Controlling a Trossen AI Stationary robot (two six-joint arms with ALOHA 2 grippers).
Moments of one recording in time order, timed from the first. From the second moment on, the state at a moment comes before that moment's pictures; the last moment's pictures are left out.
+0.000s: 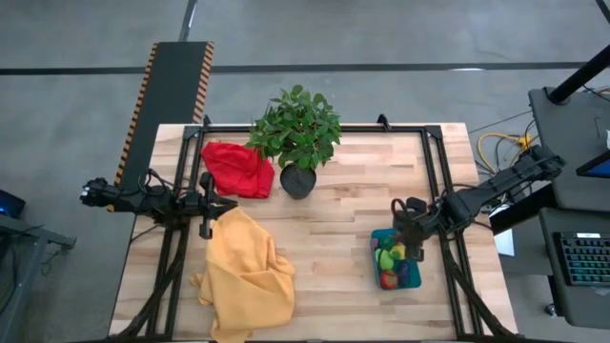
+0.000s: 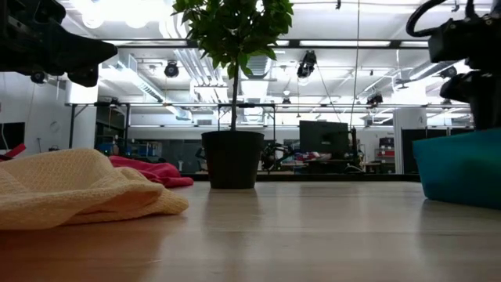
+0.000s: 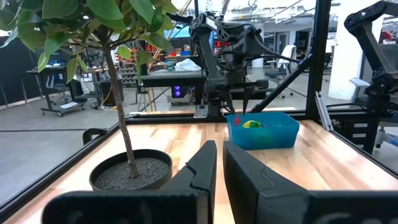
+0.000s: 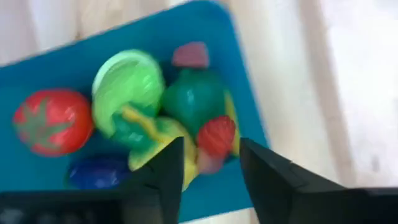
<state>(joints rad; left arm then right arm) -0.25 0.04 0.06 0.02 -0.31 0.07 0.46 0.99 0.64 -0.88 0.10 0.65</state>
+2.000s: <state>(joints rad) -0.25 0.04 0.06 0.04 -0.31 0.11 0.22 0.07 0.21 -0.16 0.11 -0.09</state>
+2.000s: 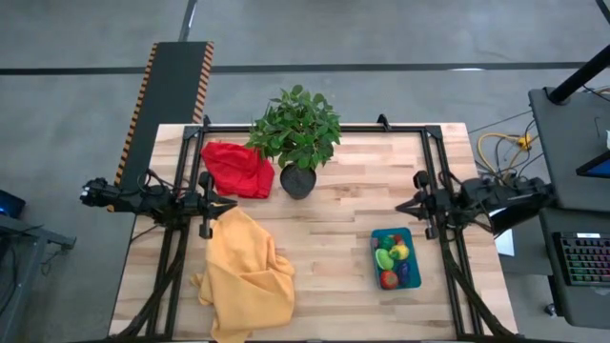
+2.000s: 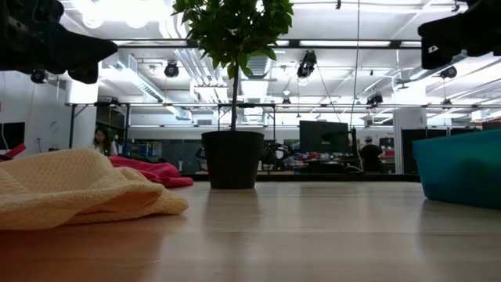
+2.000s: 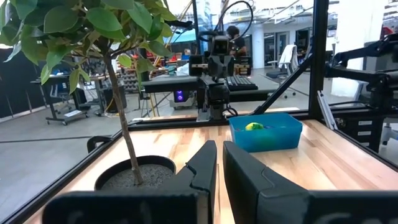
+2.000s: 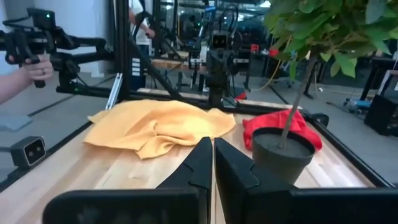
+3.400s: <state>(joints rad) -0.25 0.04 0.06 0.04 -0.35 0.12 -0.06 0.03 0.01 0.01 -0.03 -0.11</state>
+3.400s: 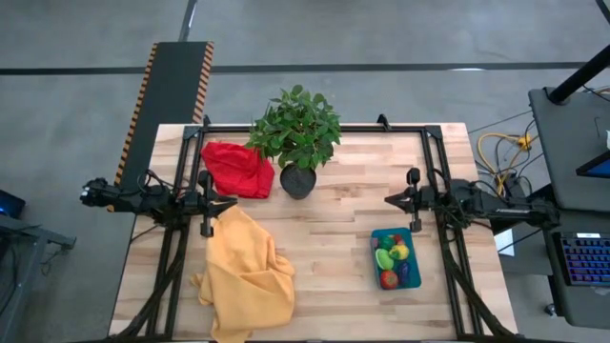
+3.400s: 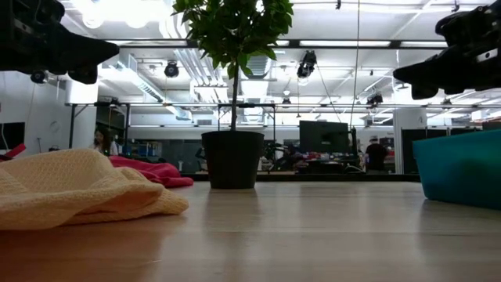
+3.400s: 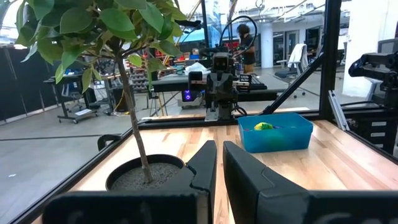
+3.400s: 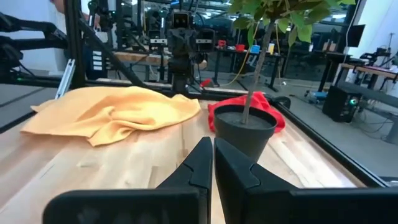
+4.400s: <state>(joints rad) -0.15 0.03 0.02 0.11 -0.27 0.15 -0.06 0.06 0.01 0.00 -0.03 -0.11</state>
